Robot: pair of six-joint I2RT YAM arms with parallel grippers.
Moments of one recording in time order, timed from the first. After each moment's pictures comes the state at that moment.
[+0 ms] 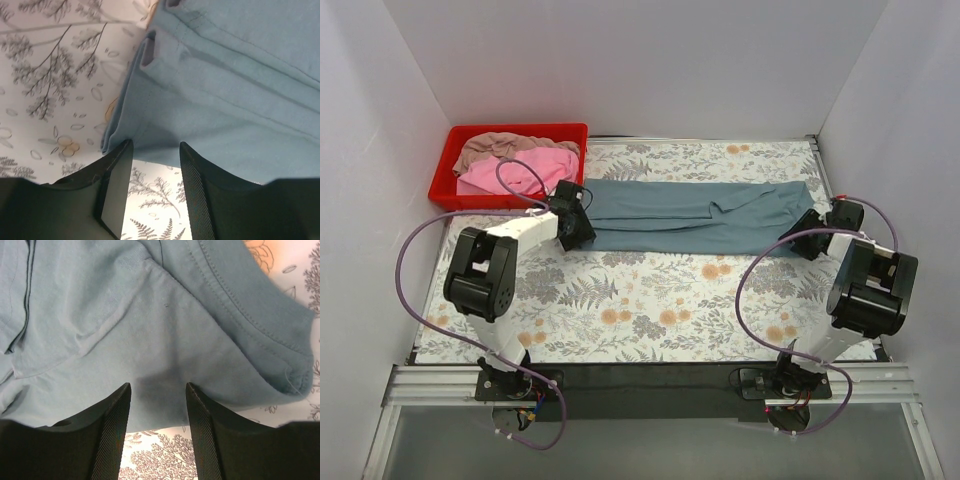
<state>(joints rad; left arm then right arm) -0.31 1.80 1.11 -0.38 -0.09 -0.71 -0.35 1.66 0.84 -0.11 -0.33 0.40</state>
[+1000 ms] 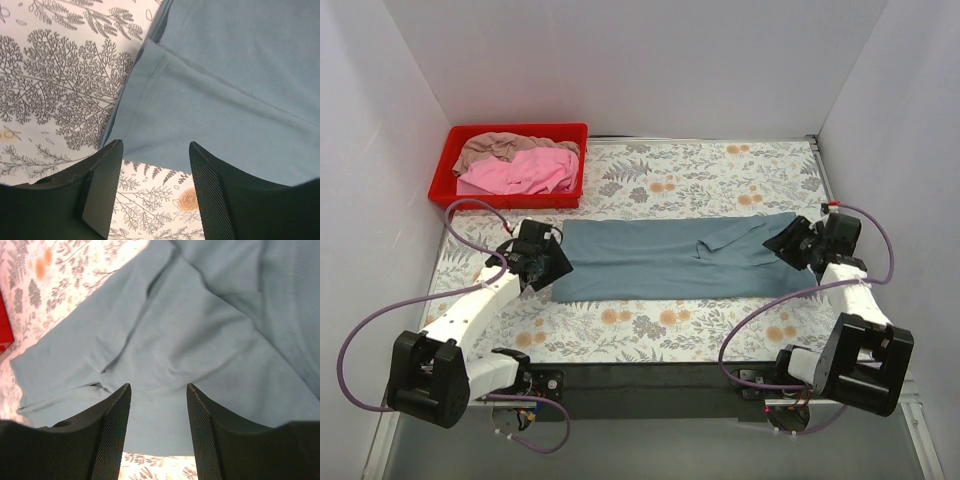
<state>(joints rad) -0.29 1.15 0.70 -0.57 -0.13 -0.79 -0.29 1.16 0.60 -0.22 -0.45 0.46</state>
